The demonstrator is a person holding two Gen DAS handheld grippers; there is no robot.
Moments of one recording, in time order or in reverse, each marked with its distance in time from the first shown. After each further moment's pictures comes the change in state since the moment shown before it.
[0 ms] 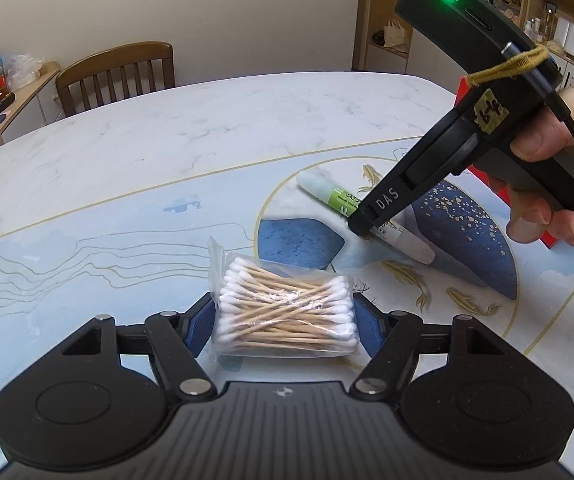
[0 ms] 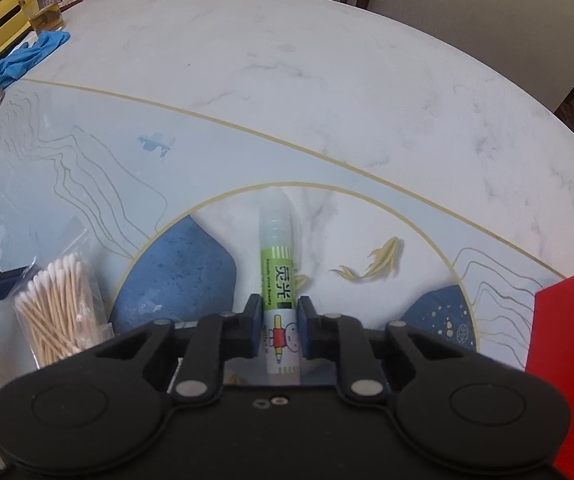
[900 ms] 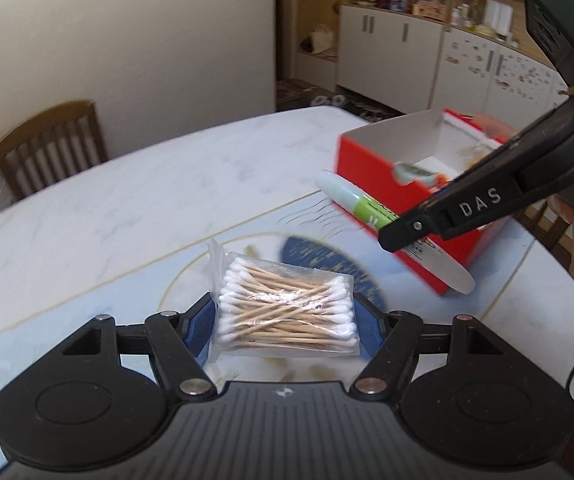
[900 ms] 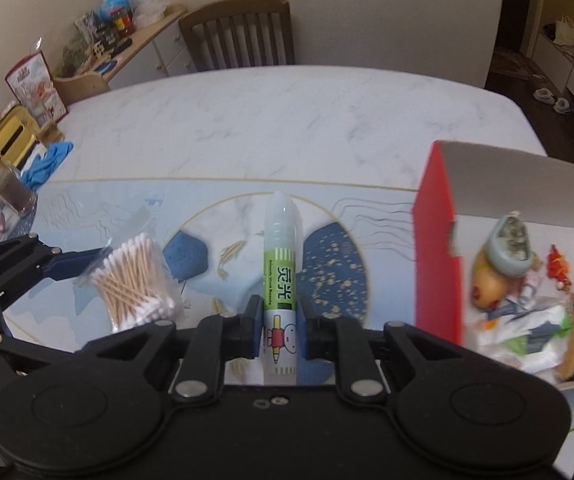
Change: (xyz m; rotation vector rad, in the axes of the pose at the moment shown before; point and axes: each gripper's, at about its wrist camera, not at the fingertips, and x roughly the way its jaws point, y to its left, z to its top) left arm -0.051 -0.095 0.086 0.168 -0.029 -0.136; right arm -0.147 -0.091 -0.074 0.287 -0.163 0.078
